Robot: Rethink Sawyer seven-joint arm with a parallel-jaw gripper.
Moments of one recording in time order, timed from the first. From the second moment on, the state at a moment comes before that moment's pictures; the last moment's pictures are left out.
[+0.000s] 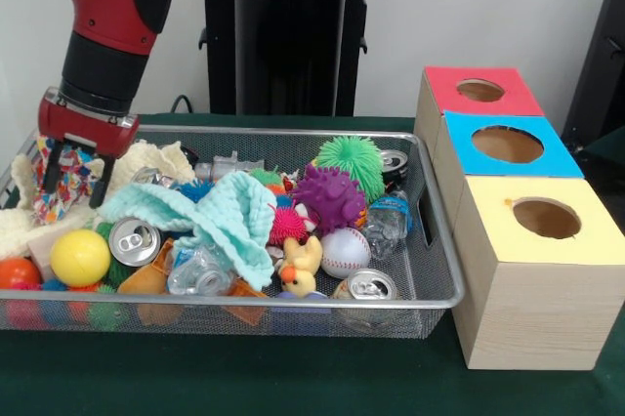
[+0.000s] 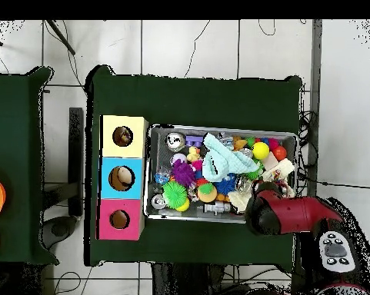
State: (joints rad) arm -0.51 -0.48 -0.12 1.58 -0.79 0.07 1.99
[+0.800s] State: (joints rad) arm -0.51 -0.49 -0.13 1.59 -0.76 0.07 1.99
